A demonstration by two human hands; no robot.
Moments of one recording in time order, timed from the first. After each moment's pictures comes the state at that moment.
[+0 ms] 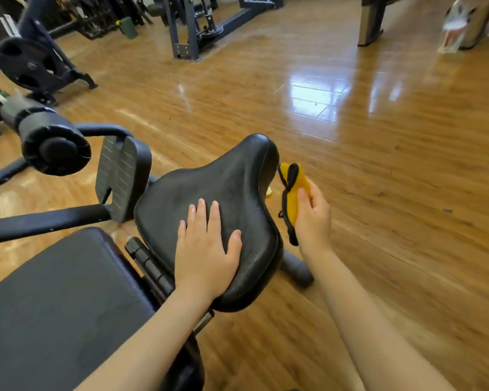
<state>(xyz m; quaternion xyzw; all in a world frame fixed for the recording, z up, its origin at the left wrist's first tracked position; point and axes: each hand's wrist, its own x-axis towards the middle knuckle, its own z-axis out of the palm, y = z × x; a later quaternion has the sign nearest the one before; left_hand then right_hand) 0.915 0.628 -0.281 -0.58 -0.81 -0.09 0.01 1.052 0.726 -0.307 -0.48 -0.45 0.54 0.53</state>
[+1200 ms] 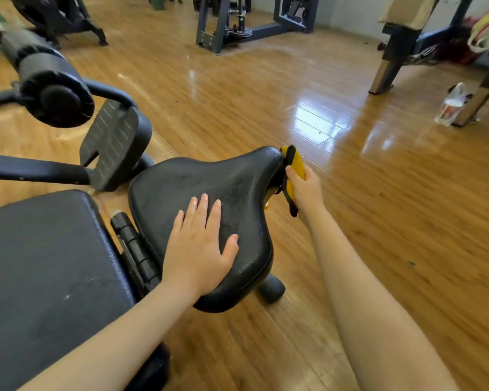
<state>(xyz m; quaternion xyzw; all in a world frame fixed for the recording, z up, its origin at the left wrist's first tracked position) 0.918 0.627 -0.284 -0.57 -0.81 -0.12 0.03 1.034 0.831 -0.298 -0.47 -0.58 0.53 0.40</state>
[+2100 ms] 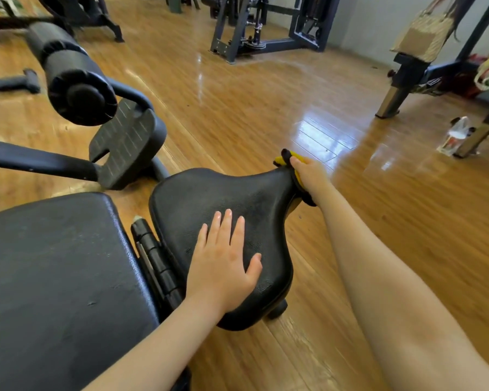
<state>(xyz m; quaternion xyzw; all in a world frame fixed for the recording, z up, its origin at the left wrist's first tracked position) 0.918 0.626 -0.280 -0.58 -0.81 -0.14 0.00 0.987 0.878 -0.253 -0.48 -0.70 0.47 0.25</state>
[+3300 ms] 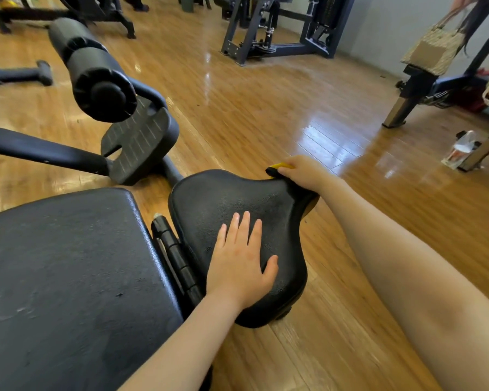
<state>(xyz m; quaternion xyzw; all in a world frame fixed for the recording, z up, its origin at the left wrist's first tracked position) 0.914 0.623 -0.277 -0.57 -0.80 -0.15 -0.02 0.954 0.859 -0.214 -0.39 -0.91 0.17 0.02</state>
